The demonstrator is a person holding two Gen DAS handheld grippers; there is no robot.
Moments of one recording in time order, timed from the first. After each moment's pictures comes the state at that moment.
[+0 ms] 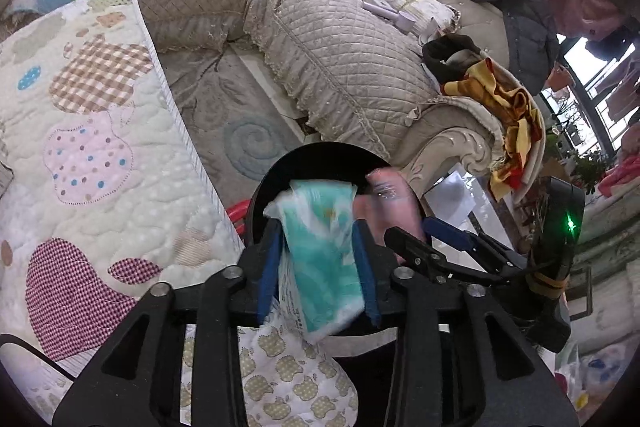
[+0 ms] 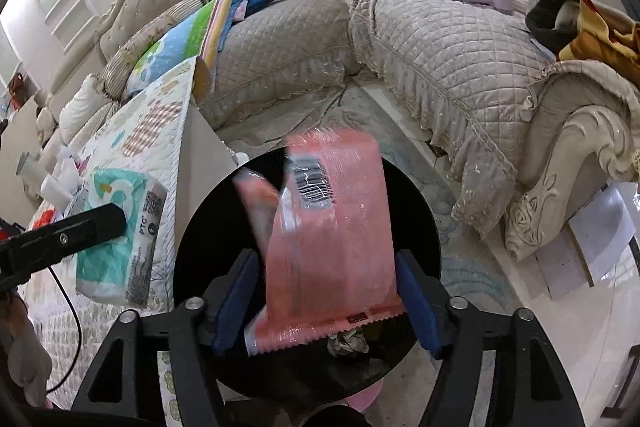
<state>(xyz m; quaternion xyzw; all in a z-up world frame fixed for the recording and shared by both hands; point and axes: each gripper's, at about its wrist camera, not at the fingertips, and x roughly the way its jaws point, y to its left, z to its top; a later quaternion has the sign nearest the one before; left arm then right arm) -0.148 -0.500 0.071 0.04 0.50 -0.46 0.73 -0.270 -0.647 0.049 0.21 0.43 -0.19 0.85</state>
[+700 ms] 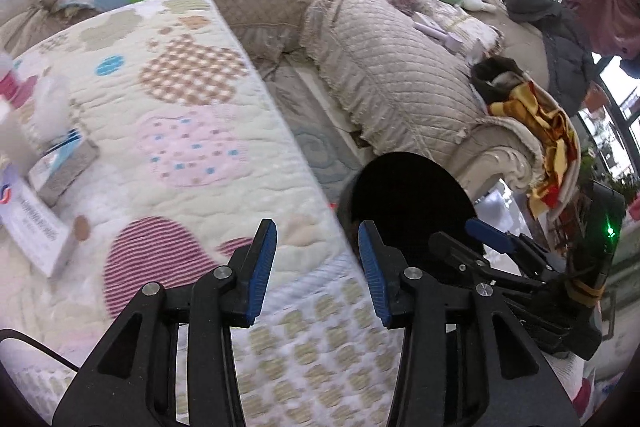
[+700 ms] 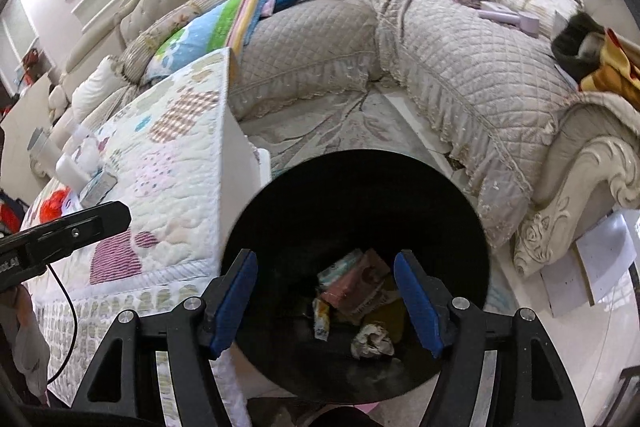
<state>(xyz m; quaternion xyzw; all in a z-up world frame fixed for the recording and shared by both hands) -0.128 -0.434 0.077 0.04 0.49 -0.38 0.78 -0.244 -0.602 0.063 0.17 0.44 -0.16 0.87</state>
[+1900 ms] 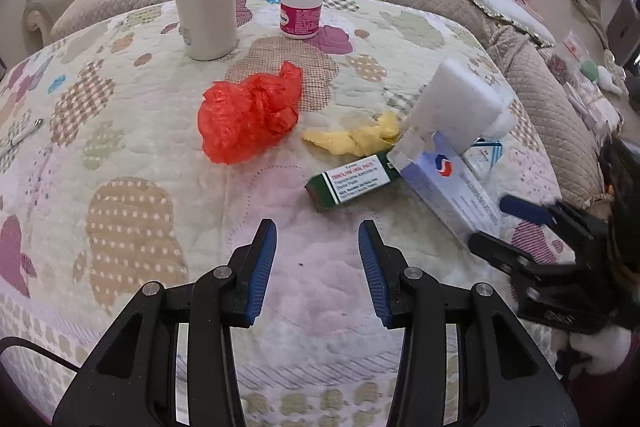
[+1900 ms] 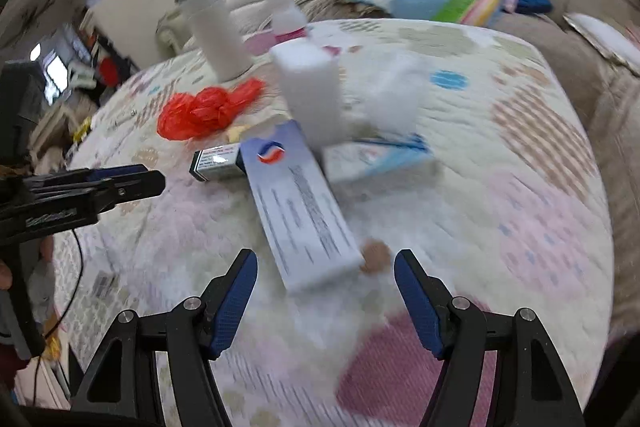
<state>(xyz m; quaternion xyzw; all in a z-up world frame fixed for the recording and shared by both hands) -0.009 -0.146 0.058 0.01 0.51 -0.17 0.84 -0.035 -0.339 0.032 0.03 0.49 0.12 0.86</state>
